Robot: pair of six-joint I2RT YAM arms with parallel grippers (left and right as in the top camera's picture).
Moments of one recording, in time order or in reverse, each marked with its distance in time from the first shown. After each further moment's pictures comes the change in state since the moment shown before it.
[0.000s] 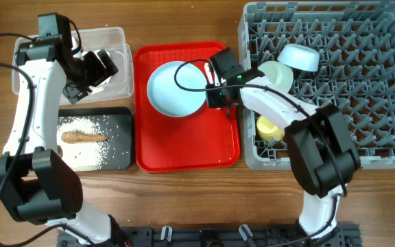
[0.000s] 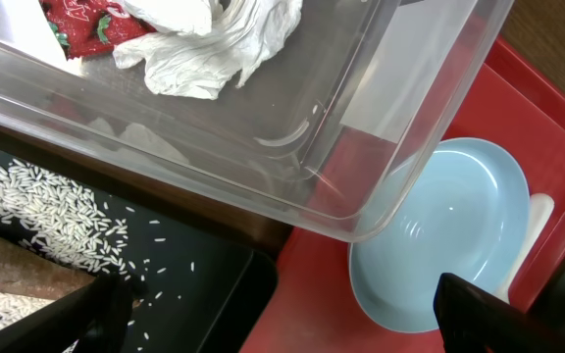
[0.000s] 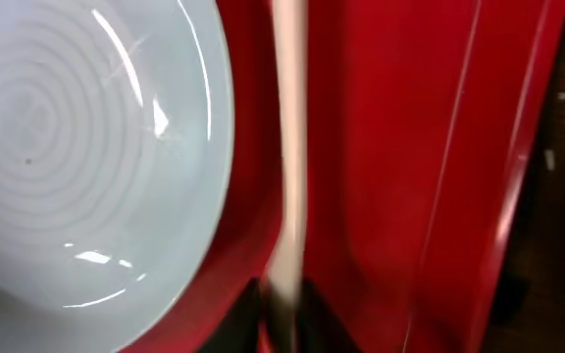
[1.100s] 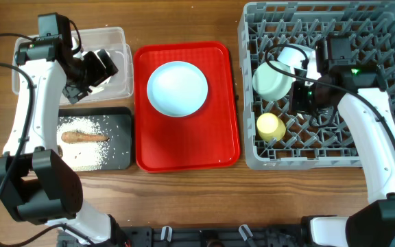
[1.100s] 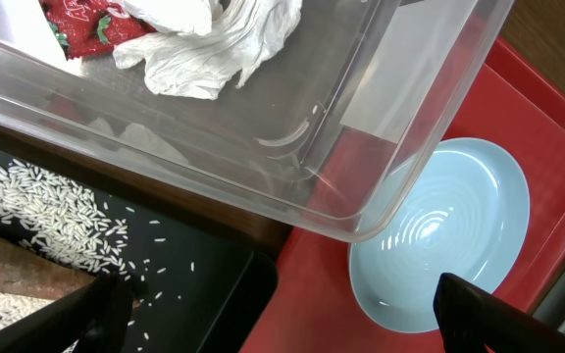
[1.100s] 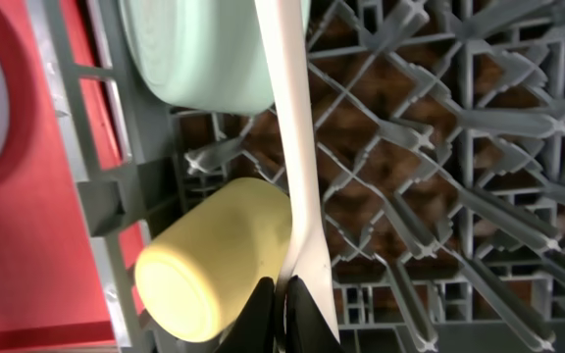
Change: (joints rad) left arm 0.000 0.000 0.000 0.000 0.000 0.000; right arm -0.441 -0.490 -0.031 -0.605 0.018 -0.135
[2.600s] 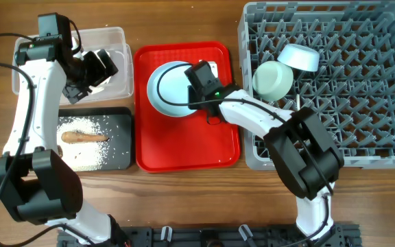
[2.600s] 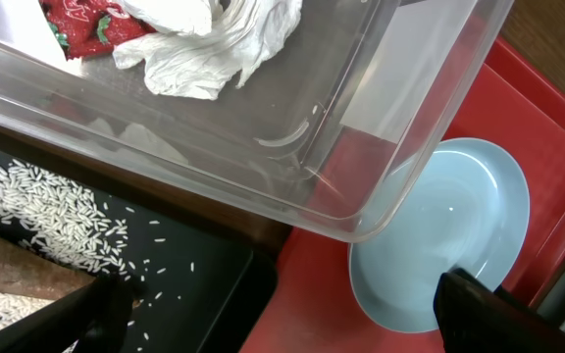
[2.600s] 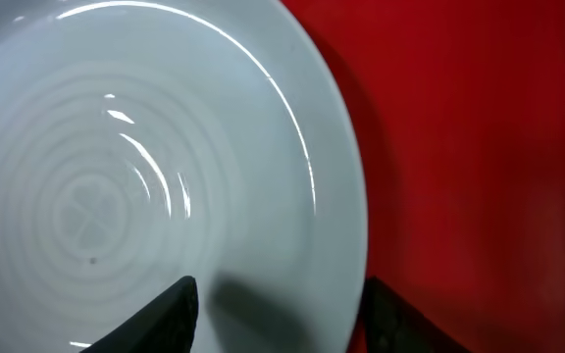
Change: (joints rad) left arm 0.000 0.000 0.000 0.000 0.000 0.000; right arm 0.583 0.547 -0.006 0.845 0.201 0.341
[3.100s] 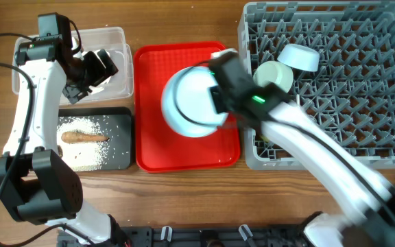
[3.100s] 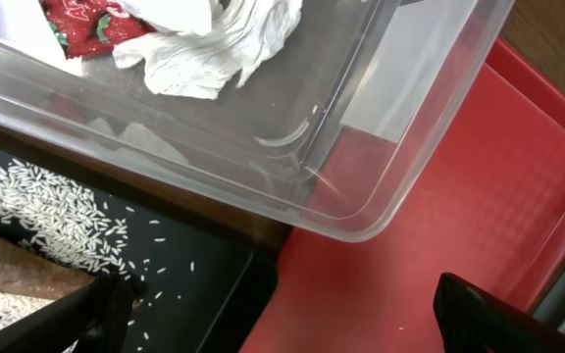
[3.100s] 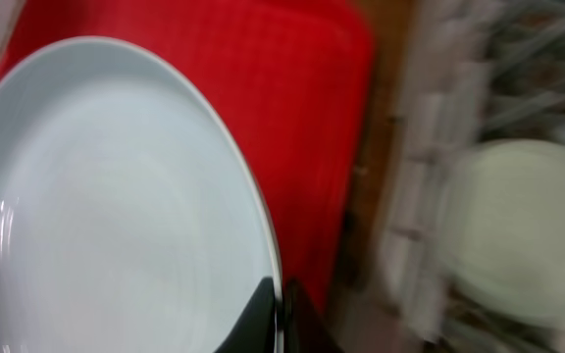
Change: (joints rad) left arm 0.000 0.000 0.000 0.001 -0.001 0.000; right arm -0.001 -0.565 0.001 -0.467 0.150 -0.309
